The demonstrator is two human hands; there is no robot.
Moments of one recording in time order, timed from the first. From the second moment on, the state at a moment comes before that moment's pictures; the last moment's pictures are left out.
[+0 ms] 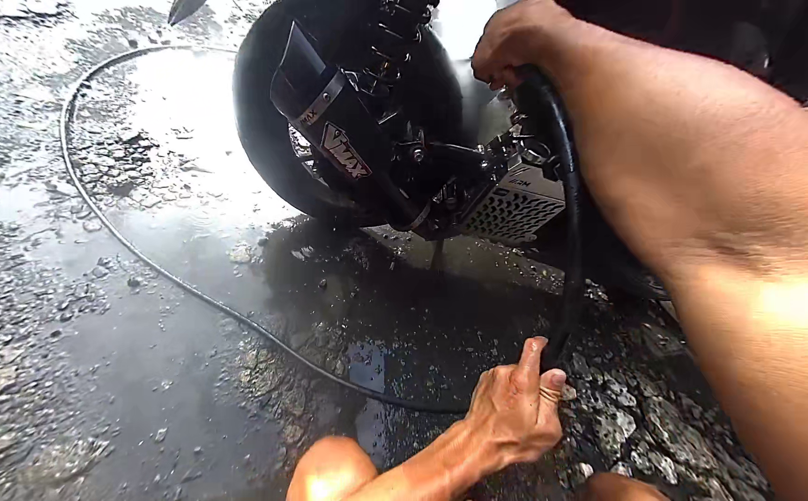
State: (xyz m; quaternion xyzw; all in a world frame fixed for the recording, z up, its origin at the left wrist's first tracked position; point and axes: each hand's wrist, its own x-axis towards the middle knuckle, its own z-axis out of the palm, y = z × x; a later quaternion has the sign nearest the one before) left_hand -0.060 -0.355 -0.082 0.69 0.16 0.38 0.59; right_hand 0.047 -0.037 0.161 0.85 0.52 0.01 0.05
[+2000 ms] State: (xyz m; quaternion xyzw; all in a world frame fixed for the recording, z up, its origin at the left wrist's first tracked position) left_hand 0.013 -0.012 0.007 0.84 0.47 0.24 0.14; right_hand 0.147 0.148 0.124 0.85 0.50 -0.09 0.12
